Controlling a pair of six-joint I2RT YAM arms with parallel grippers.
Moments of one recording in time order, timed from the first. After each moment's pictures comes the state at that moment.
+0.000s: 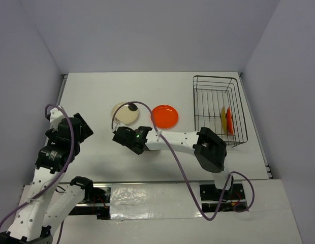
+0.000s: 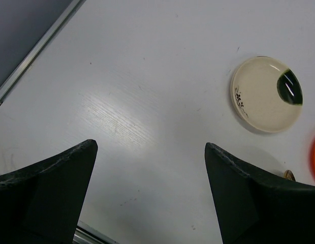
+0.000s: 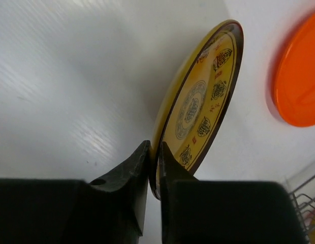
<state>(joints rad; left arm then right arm) -0.24 0.66 0.90 -0.91 -0.60 -0.64 1.20 1.95 1.53 -0.77 0.41 0.15</state>
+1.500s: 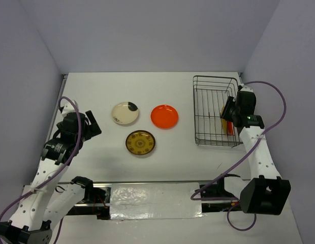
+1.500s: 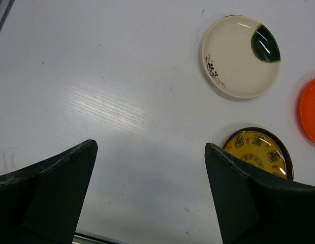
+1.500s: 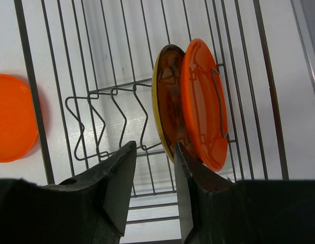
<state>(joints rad) -0.25 0.74 0.89 -0.82 -0.42 -0.53 -0.10 1.09 0.95 -0.54 0.06 0.22</state>
